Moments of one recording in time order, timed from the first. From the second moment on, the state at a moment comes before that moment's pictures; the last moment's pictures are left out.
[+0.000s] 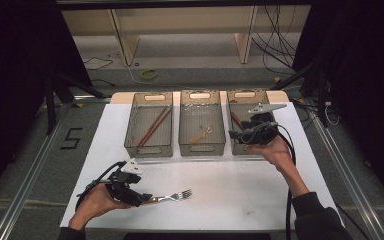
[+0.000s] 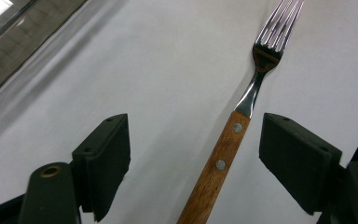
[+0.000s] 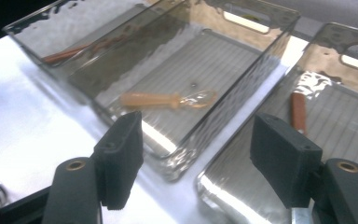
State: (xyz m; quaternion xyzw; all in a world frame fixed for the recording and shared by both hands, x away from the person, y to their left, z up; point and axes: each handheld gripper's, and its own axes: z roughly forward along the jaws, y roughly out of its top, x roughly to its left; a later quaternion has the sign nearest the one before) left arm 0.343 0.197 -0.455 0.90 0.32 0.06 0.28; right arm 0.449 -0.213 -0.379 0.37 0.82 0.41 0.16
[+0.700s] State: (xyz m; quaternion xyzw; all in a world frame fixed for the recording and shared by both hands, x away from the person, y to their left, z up) left arm 0.341 0.196 -0.457 0.92 0.31 0.05 0.24; right arm 0.403 -0.206 -0.404 0.34 0.84 0.41 0.13
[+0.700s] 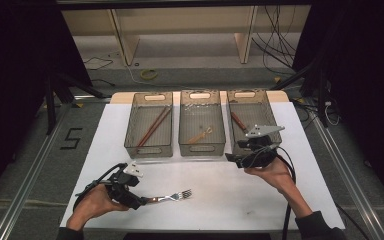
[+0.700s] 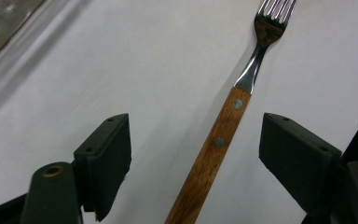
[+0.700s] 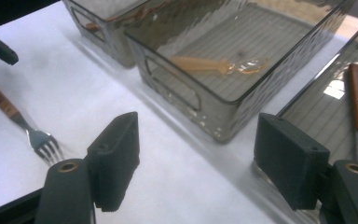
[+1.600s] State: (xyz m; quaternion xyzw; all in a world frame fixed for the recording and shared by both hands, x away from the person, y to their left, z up) left arm 0.339 0.192 -0.470 0.94 0.29 0.03 0.15; right arm 0.386 -0.201 -0.415 0.32 0.85 0.41 0.11
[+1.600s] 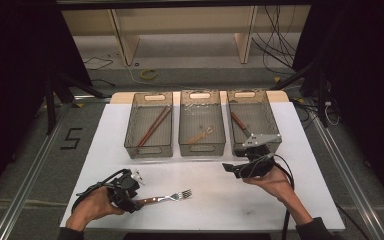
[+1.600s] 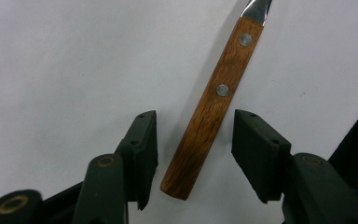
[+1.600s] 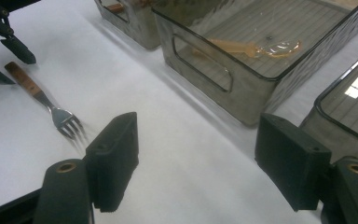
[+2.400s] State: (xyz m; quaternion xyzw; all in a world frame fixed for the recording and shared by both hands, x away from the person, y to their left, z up) left arm 0.334 0.183 -0.472 0.96 0.24 0.03 0.12; right arm 0.375 -0.199 -0.418 0.31 0.85 0.41 0.10
